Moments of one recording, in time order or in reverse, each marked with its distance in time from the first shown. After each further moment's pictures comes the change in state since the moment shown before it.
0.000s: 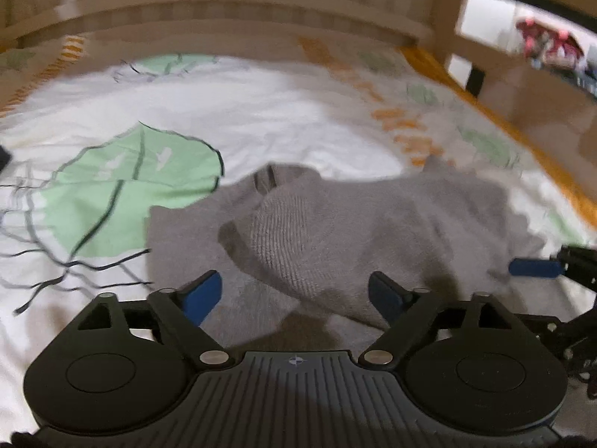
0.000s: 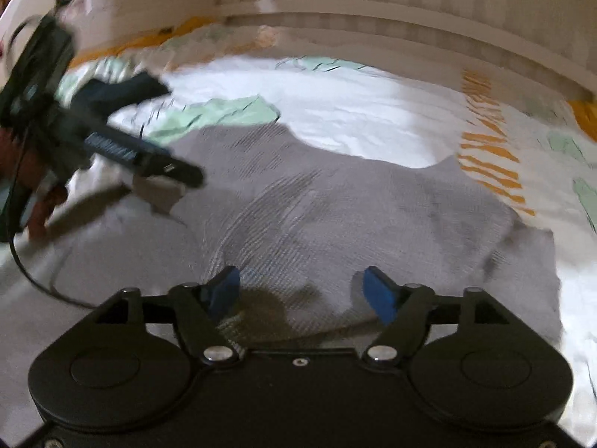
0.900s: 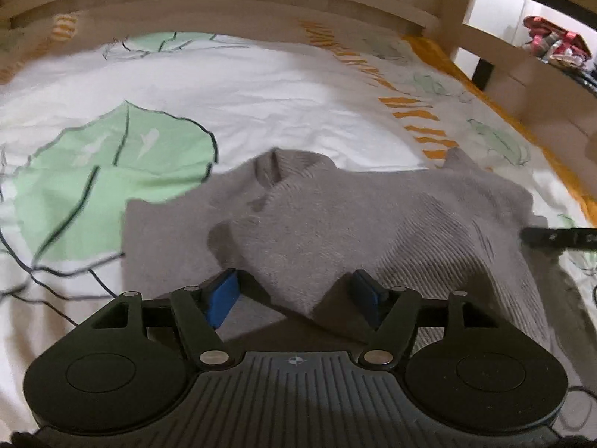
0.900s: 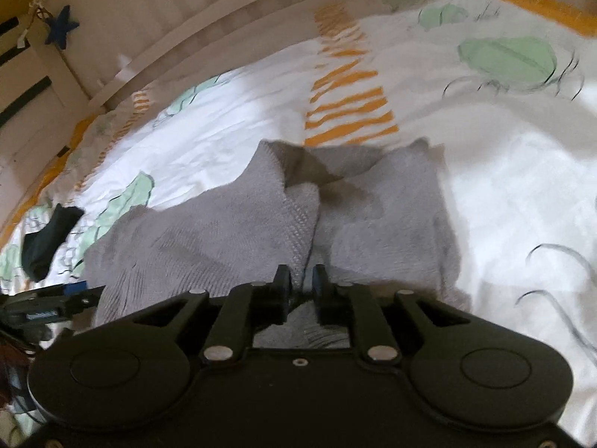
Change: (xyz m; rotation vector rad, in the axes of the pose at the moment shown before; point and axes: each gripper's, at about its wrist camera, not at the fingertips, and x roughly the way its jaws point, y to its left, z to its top) left arm 0.056 0.013 0.010 0.009 0.067 -0.008; right arm 0.000 -0.128 -0.011 0.550 0.011 -0.062
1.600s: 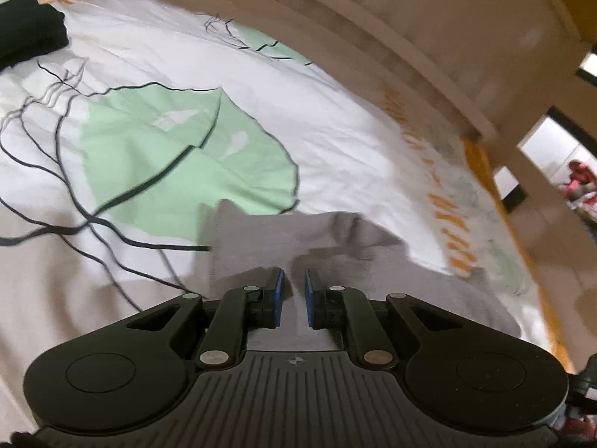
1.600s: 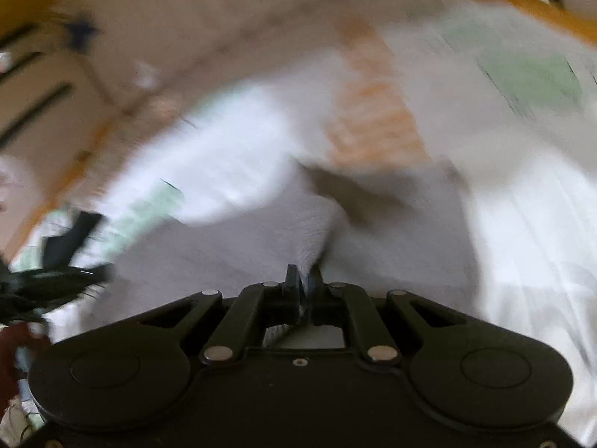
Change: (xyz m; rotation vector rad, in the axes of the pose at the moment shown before) left arm -0.024 0.072 -0.005 -0.441 -0.113 -0.045; right arm 0.007 -0.003 0.004 0.039 0.039 0.056
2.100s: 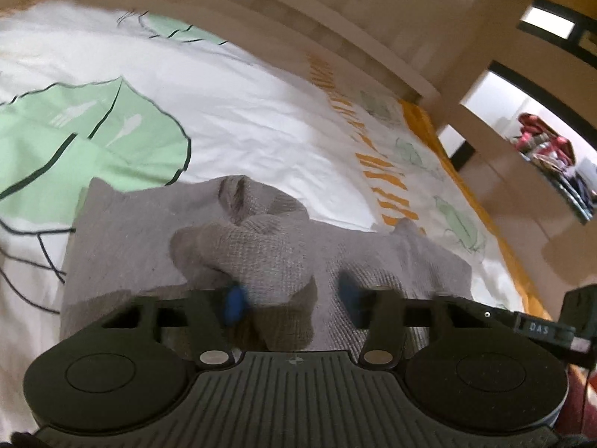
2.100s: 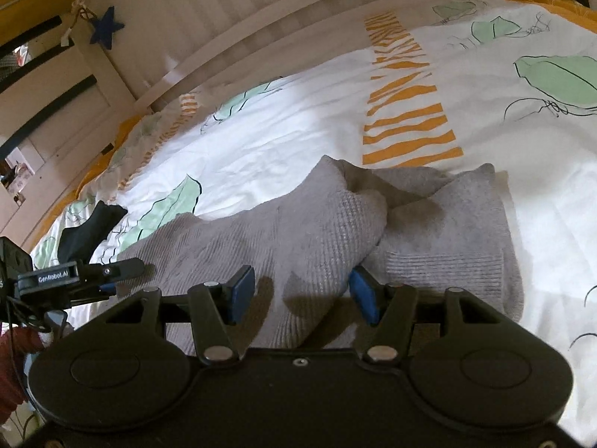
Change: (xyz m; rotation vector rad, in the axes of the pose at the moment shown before) left arm 0.015 -0.056 -0.022 0.140 0.033 -0.150; right arm 0.007 0.012 0.004 -0.086 -0.049 0.120
